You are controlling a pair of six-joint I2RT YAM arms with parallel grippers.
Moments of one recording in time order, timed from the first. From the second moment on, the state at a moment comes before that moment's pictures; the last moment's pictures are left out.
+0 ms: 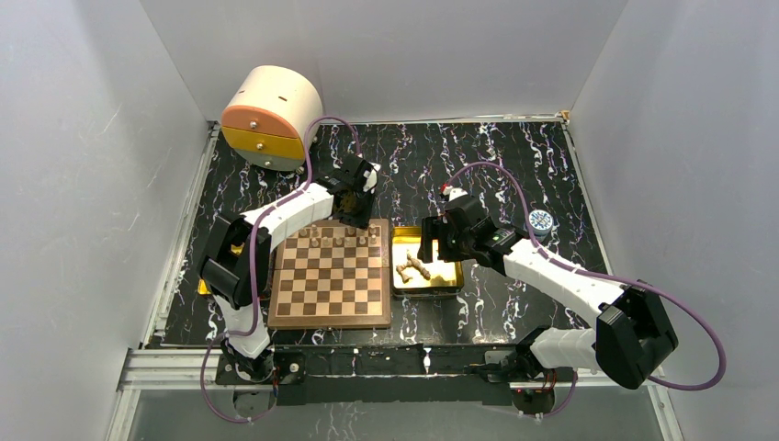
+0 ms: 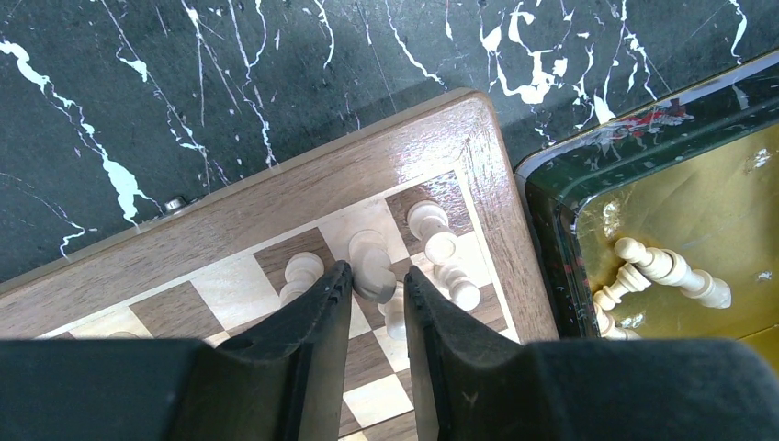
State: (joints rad) left arm -0.58 1.81 1.33 -0.61 -0.02 -0.21; right arm 0.69 1.24 0.81 -0.41 -0.02 0.50
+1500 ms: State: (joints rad) left arm -0.58 1.16 1.00 -0.46 -0.14 -0.16; right arm 0.70 1.32 0.74 -0.39 -0.04 0.52
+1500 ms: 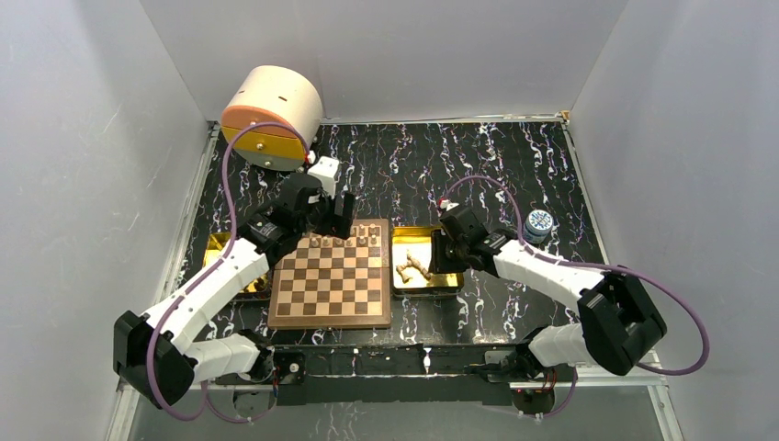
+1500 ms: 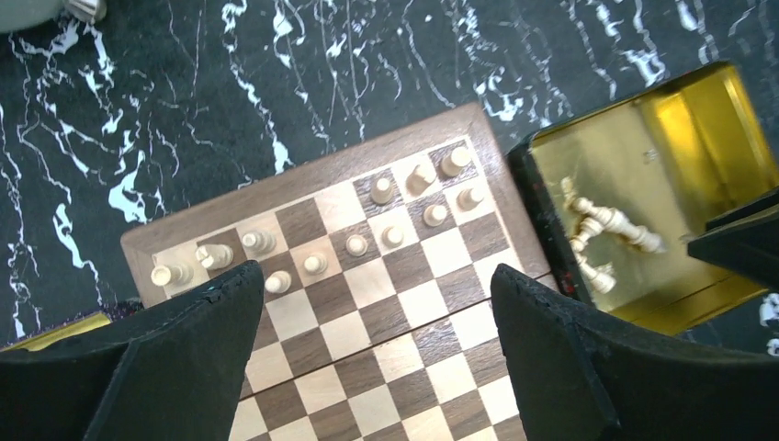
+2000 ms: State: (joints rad) left arm -0.58 1.09 0.93 -0.44 -0.26 -0.12; right arm 0.72 1.43 0.76 -0.32 -0.03 0.49
